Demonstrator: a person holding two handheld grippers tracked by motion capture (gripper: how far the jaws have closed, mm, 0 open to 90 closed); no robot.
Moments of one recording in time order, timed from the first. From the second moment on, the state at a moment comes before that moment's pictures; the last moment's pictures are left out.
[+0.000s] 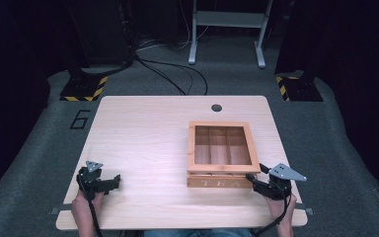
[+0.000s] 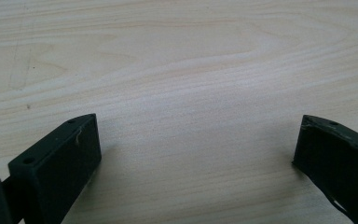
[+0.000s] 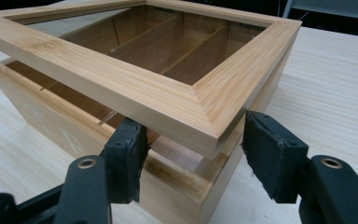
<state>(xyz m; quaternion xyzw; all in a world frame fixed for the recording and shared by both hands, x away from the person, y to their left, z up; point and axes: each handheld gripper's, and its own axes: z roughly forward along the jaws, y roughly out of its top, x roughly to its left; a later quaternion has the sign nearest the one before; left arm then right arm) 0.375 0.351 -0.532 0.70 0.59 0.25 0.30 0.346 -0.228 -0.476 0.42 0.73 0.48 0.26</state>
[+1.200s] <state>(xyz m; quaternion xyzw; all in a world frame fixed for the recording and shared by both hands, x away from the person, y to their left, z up) 0.375 0.351 -0.532 0.70 0.59 0.25 0.30 0.374 -0.224 -0.456 0.41 0.66 0.52 0.34</state>
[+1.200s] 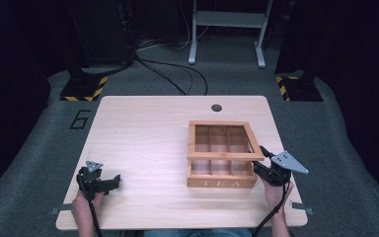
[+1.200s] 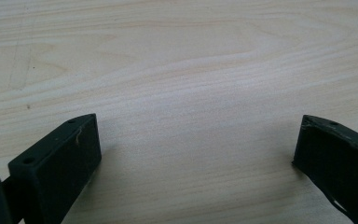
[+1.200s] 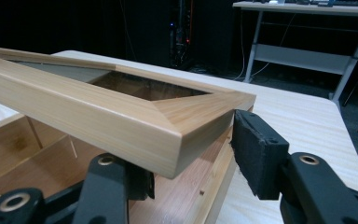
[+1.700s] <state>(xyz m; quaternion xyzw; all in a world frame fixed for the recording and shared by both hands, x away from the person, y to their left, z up) 0.375 0.351 -0.532 0.70 0.59 0.25 0.30 0.380 -0.225 -0.450 0.40 0.65 0.54 0.35</state>
